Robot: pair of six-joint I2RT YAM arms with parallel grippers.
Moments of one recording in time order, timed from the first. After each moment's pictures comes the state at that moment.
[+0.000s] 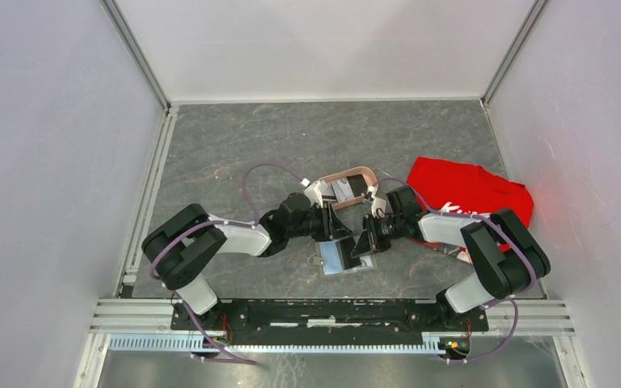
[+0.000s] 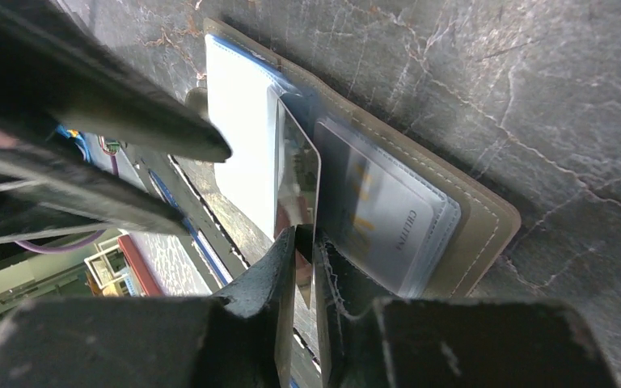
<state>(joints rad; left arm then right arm) -0.85 1.63 0.61 0.60 0.29 -0.87 0.44 1.53 0.53 -0.05 -0.76 0.41</state>
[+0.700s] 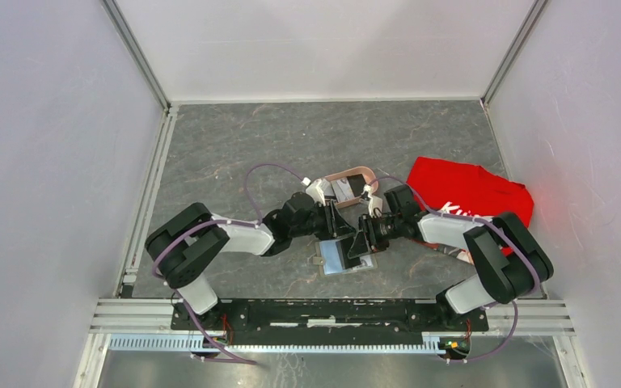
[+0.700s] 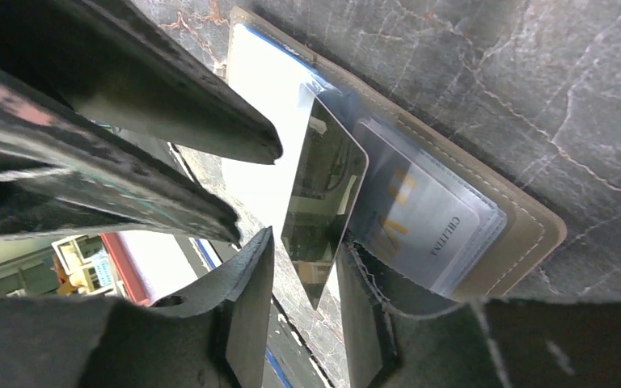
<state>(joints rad) -0.87 1.68 0.65 0.61 0.24 -0.92 0.46 1.50 0.54 -0.06 -0.77 0.37</state>
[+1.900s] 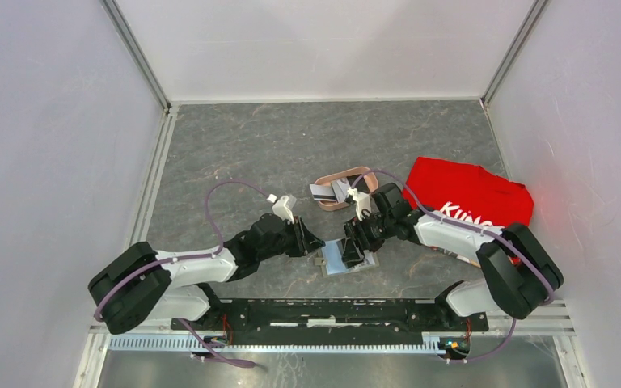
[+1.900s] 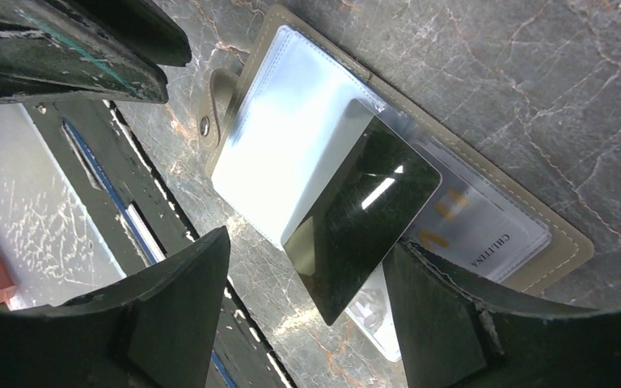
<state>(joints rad) -0.87 1.24 0.33 0.45 0.08 -0.90 0.60 1.41 0.62 -0.21 -0.59 0.15</state>
